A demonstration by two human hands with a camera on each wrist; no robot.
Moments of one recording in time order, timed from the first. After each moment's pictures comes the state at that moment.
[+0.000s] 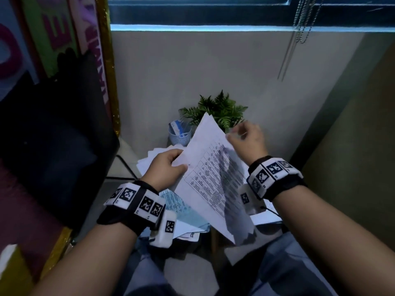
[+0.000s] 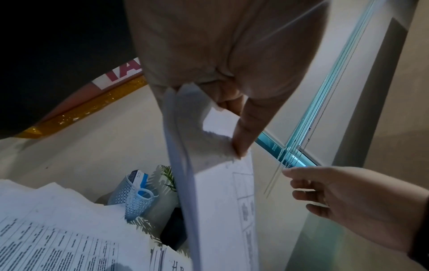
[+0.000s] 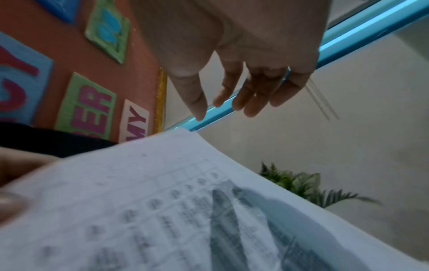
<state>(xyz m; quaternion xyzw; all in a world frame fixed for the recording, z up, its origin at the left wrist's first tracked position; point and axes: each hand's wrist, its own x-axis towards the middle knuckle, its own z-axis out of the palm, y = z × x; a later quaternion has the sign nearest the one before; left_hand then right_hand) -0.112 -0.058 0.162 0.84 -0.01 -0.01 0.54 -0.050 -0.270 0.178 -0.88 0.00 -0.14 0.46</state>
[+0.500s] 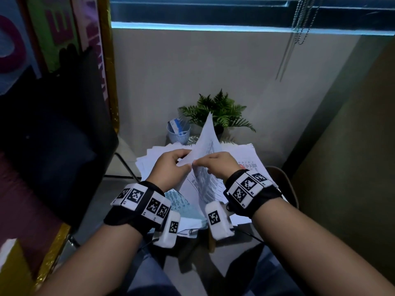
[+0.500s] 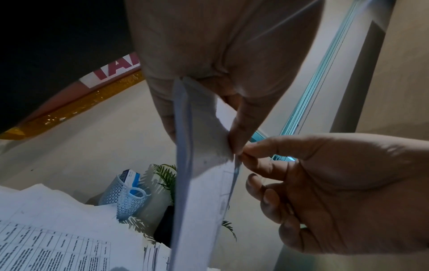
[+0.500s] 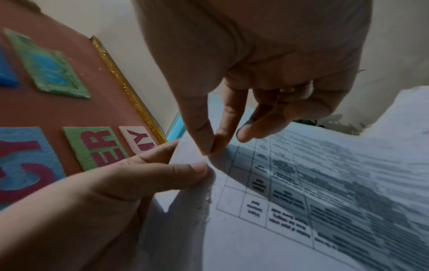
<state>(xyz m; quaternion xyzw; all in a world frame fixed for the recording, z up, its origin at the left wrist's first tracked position) -0.119 -0.070 0.159 0.86 -0.02 0.02 0.52 -0.097 -0.218 0.171 -0.81 0.05 0.16 0.57</state>
